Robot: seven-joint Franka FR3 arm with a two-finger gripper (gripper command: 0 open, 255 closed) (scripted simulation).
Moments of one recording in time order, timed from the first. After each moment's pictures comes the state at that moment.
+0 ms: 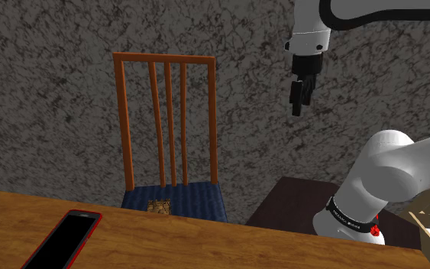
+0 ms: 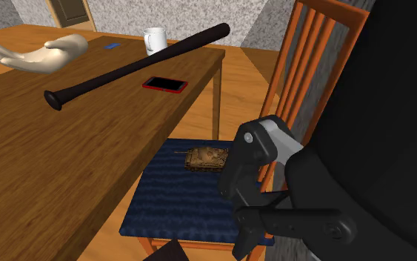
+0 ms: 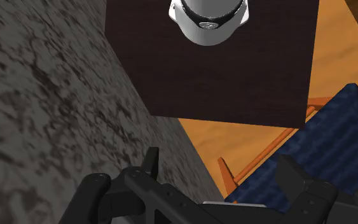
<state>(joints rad) 0.01 -0.81 0.04 -2.45 -0.02 1.43 0.01</state>
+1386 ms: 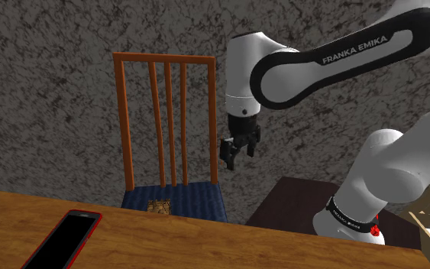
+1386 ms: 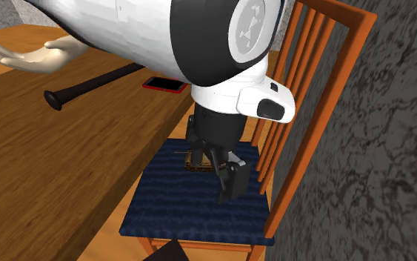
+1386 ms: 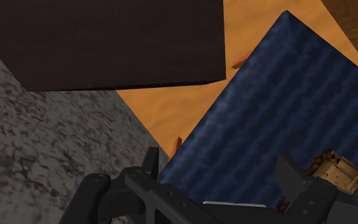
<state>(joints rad) 0.09 -0.43 0.39 -2.52 0.25 1.96 0.44</state>
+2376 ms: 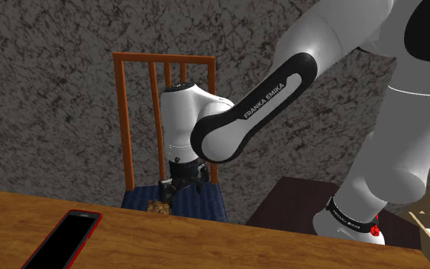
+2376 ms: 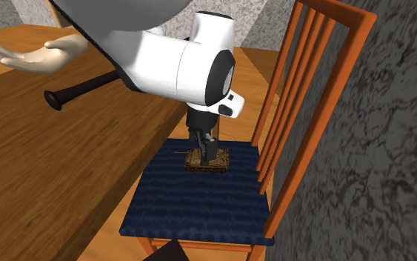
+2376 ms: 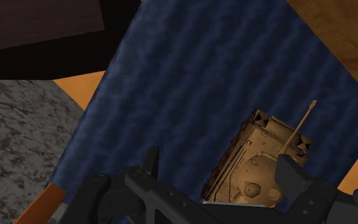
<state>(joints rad) 0.14 0.18 0.56 -2.22 0.02 2.32 0.90</state>
